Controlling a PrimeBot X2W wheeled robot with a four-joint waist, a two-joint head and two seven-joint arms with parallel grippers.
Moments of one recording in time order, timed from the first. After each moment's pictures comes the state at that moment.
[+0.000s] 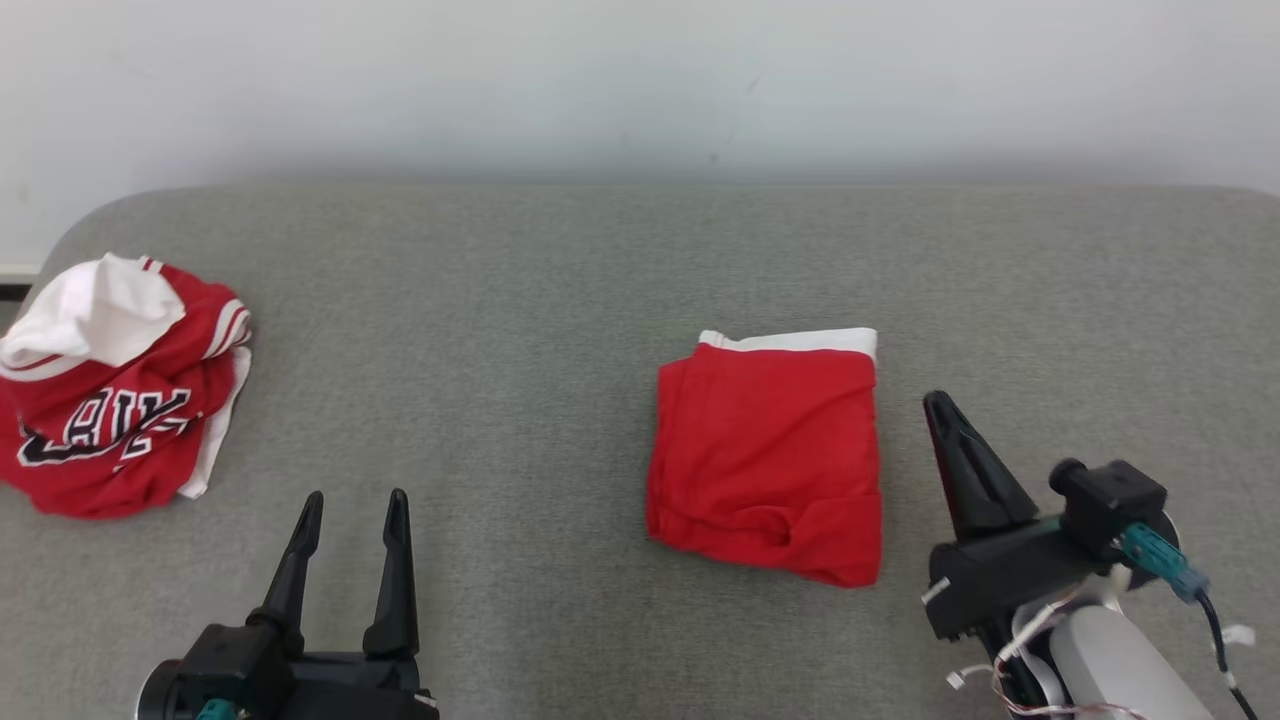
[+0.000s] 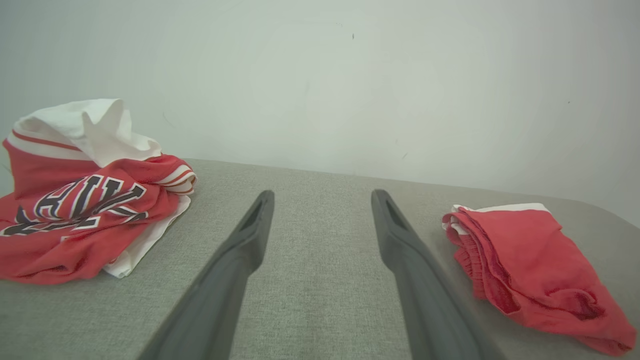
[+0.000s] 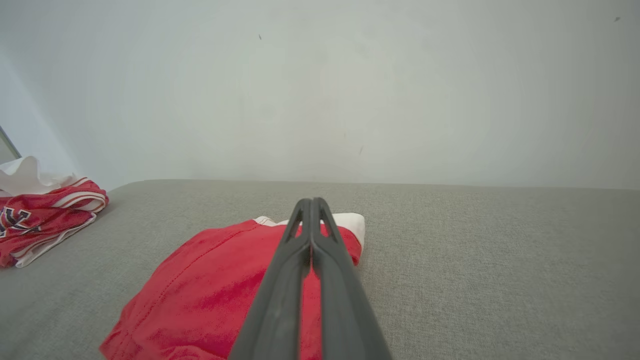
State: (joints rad) left arm -0.08 0.05 -0.05 0.13 -0.22 -0.12 -0.26; right arm -0.36 -0.22 0.30 0.41 0.40 0.13 -0.26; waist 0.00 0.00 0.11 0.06
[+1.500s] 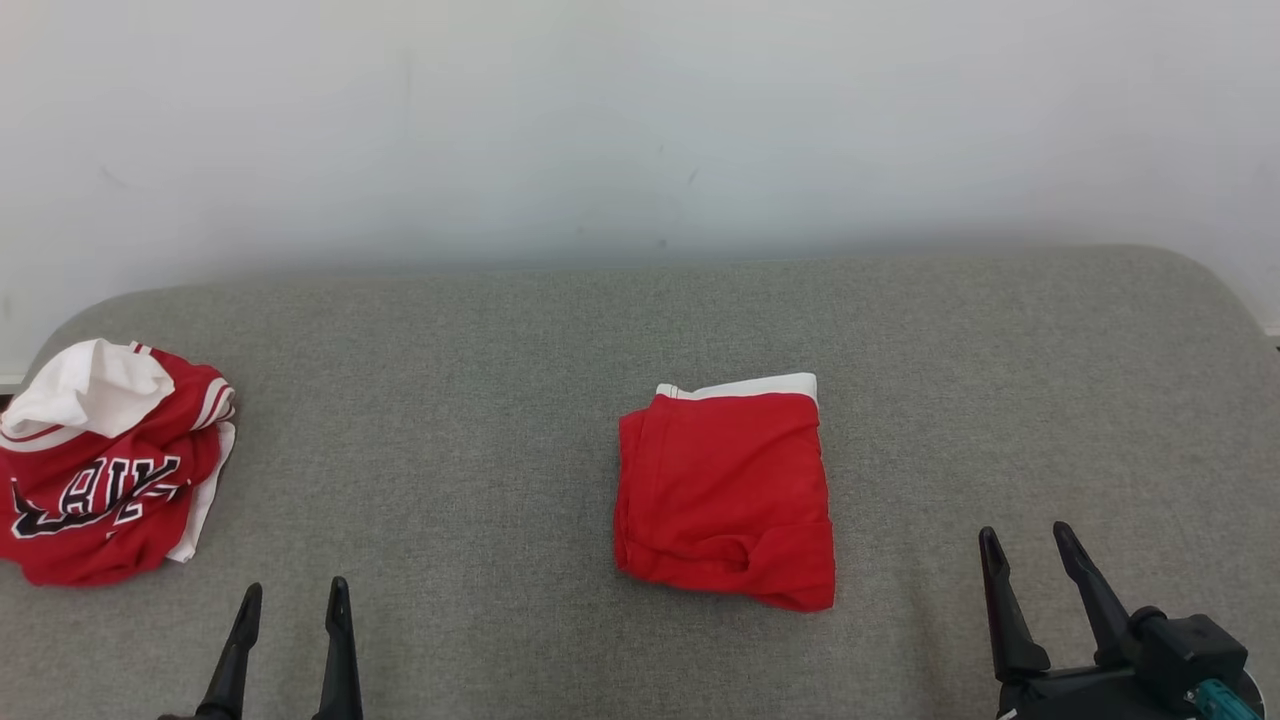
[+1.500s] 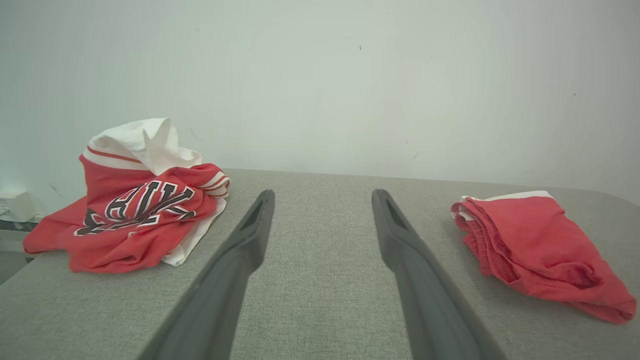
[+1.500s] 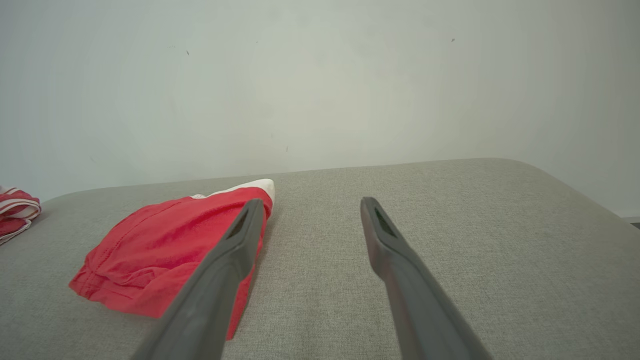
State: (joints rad) left arm 0.06 0.05 0.06 0.09 -0.15 -0.13 -0.26; right arm -0.03 -0.17 0.07 0.24 0.28 0.13 -0.26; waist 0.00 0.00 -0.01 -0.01
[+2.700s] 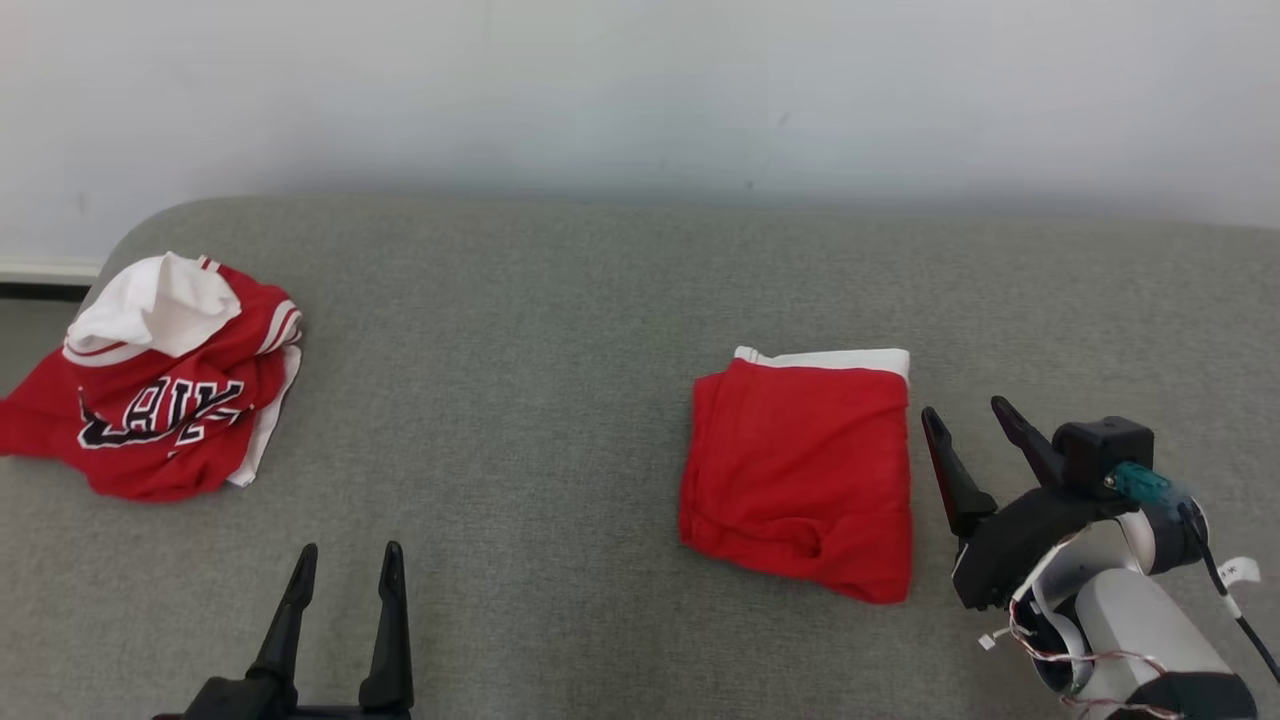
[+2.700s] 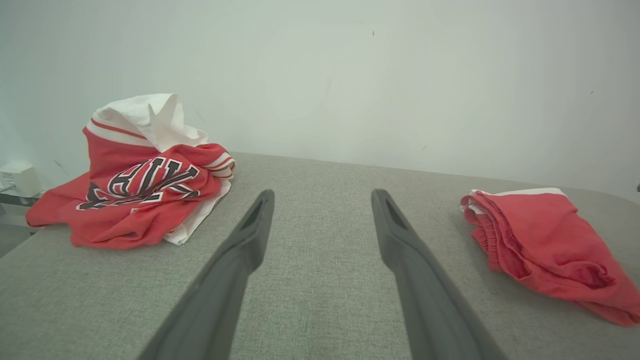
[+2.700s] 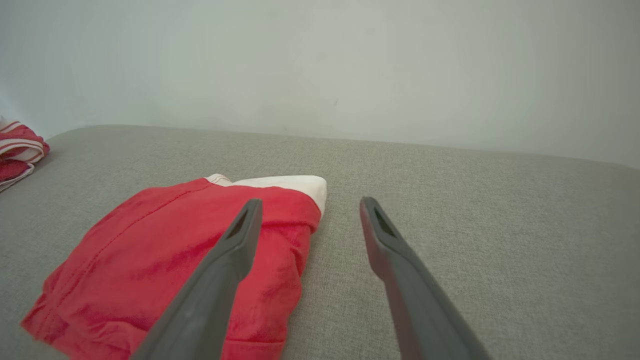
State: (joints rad) left arm 0.02 0.05 -0.02 0.08 -0.18 -0.11 -0.26; right arm -0.41 -0.24 0.21 0.54 0.33 0.13 -0.09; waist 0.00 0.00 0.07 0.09
